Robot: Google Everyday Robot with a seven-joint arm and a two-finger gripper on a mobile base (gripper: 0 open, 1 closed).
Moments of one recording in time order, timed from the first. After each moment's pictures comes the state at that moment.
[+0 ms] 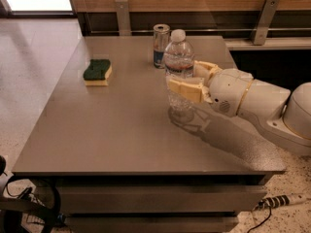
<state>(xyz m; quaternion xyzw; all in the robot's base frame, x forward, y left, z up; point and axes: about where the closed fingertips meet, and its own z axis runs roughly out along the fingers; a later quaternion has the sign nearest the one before) 0.535 -0.068 0.938 -0.36 0.62 0.27 0.64</state>
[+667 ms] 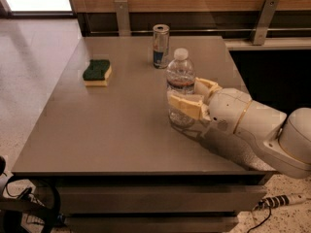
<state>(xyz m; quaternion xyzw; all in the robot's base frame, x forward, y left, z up) 0.520 -0.073 0.904 -0.33 0.63 0.27 0.65</state>
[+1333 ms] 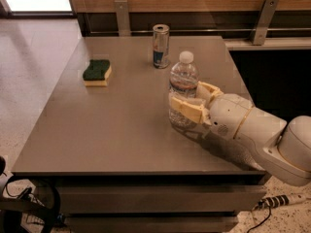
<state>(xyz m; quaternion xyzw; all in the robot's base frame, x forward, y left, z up) 0.516 -0.076 0.891 -0.31 0.64 0.27 0.65</state>
